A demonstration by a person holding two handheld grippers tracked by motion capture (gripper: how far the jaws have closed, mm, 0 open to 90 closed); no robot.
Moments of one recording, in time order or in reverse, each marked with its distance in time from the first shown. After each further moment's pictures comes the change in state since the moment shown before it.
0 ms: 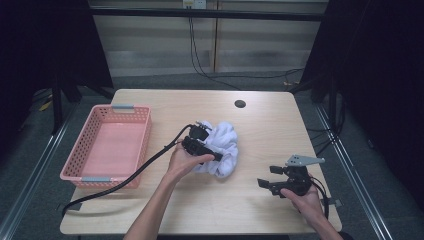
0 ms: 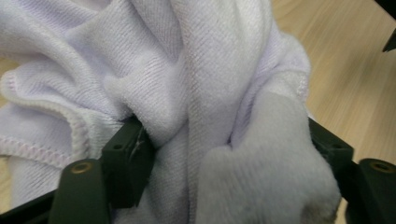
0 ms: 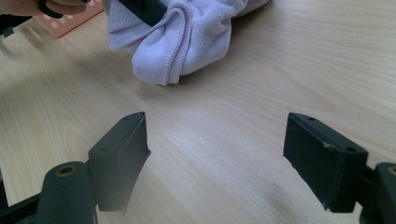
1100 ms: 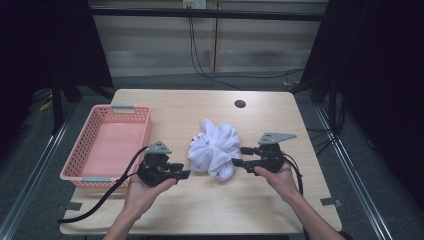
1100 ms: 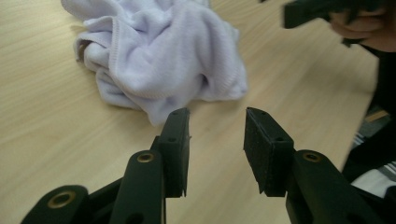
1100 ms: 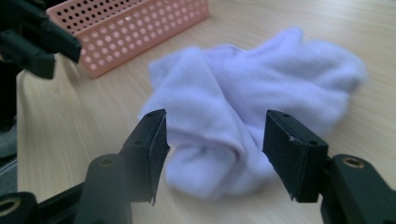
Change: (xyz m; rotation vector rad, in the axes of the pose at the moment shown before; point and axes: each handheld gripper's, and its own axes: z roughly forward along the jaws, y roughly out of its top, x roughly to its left) left arm -0.057 -0.101 -0.130 -0.207 0.075 0.024; right arm 0.029 0.079 0.053 -0.044 0.124 -0.117
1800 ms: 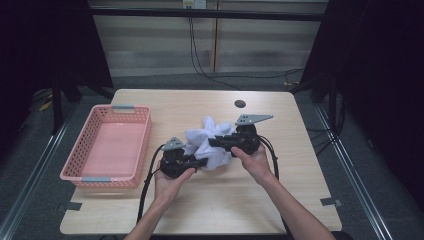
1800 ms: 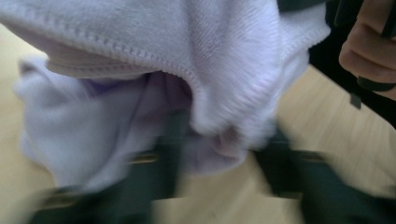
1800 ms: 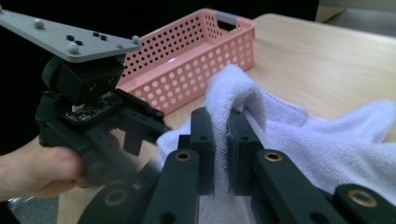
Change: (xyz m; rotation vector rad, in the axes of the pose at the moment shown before) left arm 0.023 0.007 0.078 -0.226 -0.037 -0.074; right arm 0.013 0.058 0.040 -0.091 0.148 0.007
